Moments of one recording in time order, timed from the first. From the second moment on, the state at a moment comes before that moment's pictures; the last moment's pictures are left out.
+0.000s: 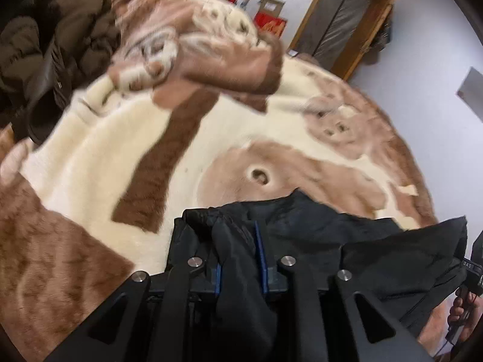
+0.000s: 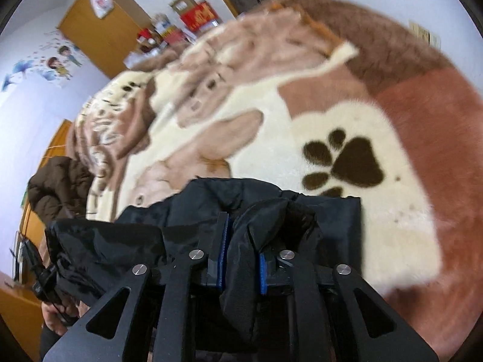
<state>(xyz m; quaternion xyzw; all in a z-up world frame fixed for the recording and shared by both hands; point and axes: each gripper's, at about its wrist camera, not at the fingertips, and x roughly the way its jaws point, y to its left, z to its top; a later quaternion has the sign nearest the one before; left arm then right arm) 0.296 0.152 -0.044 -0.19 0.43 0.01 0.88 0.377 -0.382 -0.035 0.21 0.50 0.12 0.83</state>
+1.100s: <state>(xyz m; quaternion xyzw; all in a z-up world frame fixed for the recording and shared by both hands) 0.274 0.156 0.016 -0.20 0.36 -0.01 0.91 0.365 -0.409 0.009 0.32 0.46 0.20 0.80</state>
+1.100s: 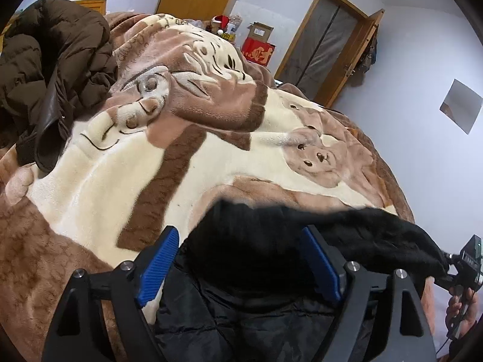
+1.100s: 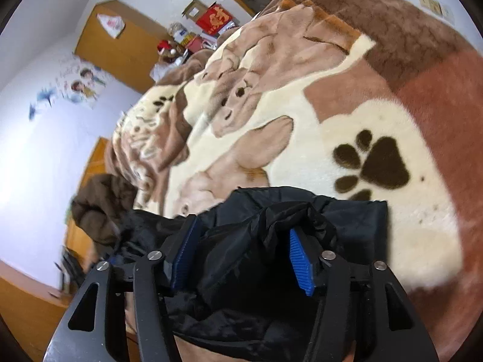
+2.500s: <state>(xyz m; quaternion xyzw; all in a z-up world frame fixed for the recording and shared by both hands) 0.363 0.098 -0.086 -0.06 0.43 0.03 0.90 0.412 -0.315 -0.083 -0.02 0.46 0.07 0.88</state>
